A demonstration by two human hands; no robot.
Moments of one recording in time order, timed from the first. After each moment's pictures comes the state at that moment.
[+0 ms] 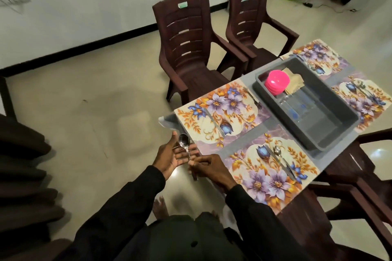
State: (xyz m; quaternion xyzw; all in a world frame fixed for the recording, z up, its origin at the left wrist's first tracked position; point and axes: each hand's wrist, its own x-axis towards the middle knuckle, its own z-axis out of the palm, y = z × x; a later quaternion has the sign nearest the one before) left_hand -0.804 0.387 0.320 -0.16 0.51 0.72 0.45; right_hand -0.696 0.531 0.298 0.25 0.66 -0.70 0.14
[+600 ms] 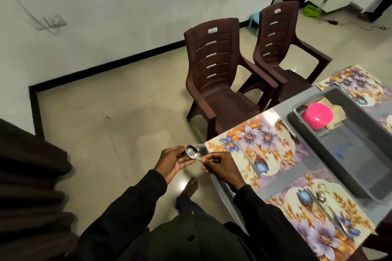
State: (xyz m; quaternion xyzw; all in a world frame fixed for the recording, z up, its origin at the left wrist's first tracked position) left_hand -0.969 0.334 0.302 -0.17 0.52 0.74 0.40; right_hand -0.876 0.509 0.295 0.24 0.73 -0.64 0.08
